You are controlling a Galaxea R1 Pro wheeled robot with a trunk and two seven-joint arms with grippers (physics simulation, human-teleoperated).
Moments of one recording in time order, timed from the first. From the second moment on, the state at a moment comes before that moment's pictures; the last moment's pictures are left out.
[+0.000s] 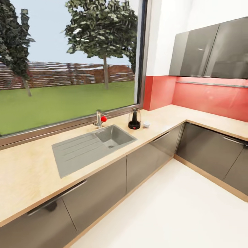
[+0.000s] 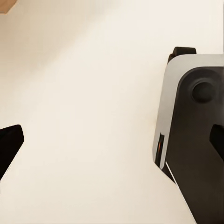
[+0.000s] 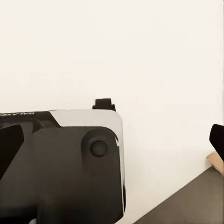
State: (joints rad) left arm -0.17 0.17 0.08 -0.07 -0.04 0.09 0.03; right arm -0.36 -0.05 0.46 -0.02 -0.50 0.11 -0.02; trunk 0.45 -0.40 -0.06
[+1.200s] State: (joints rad) left arm -0.17 0.14 0.08 -0.08 -0.05 0.08 0.03; right arm -0.24 0.02 0.46 -0.03 -0.50 0.00 -0.03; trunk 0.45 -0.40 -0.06
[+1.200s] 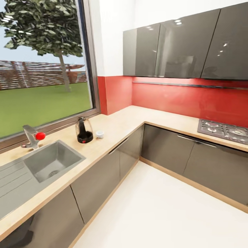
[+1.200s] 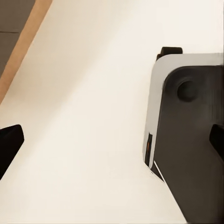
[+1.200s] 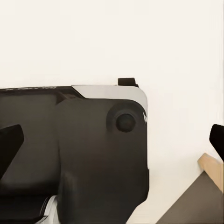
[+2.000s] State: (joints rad) left arm -0.17 0.13 0.08 -0.08 -0.05 0.08 0.03; right arm -0.24 0.02 0.46 -0.03 -0.51 0.00 -0.02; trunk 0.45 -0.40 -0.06
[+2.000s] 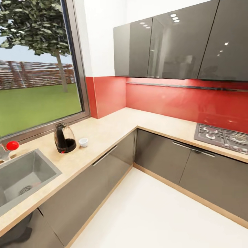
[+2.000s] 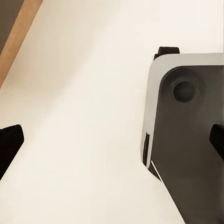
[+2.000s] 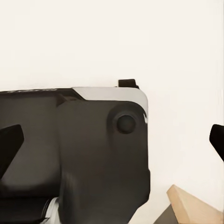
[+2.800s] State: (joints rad) left arm -0.17 0.13 0.08 -0.08 -0.05 0.08 0.03; right arm -0.24 0.01 0.46 -0.03 -0.51 0.00 -0.03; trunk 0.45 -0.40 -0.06
